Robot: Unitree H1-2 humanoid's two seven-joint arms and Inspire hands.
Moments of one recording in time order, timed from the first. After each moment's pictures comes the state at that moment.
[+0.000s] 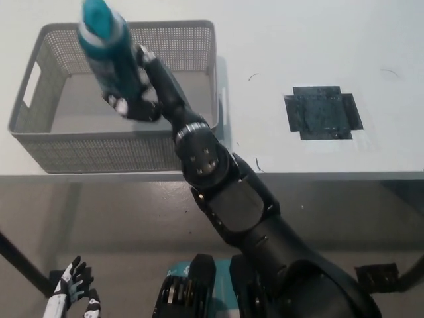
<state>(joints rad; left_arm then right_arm) 0.19 0.15 0.09 0.12 0.18 -0.36 0.02 -1.02 0.25 0.24 0.91 -0.23 -0.09 -0.20</state>
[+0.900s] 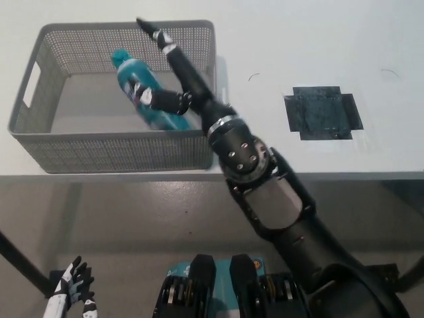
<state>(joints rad) 0.20 0.15 0.09 0.10 0.18 -0.33 0.02 -0.95 0.14 0.25 0.60 -0.24 -0.13 -0.05</state>
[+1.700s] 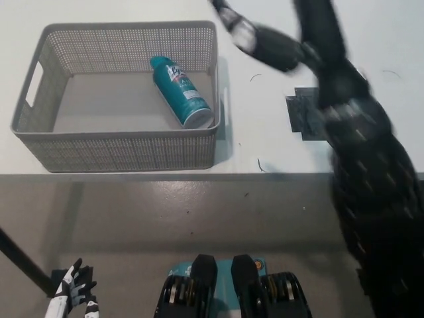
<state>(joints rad) 0.20 0.15 0.09 0.12 0.19 -0.33 0.02 -0.67 -0.06 0.12 -0.28 -0.20 0.04 0.02</state>
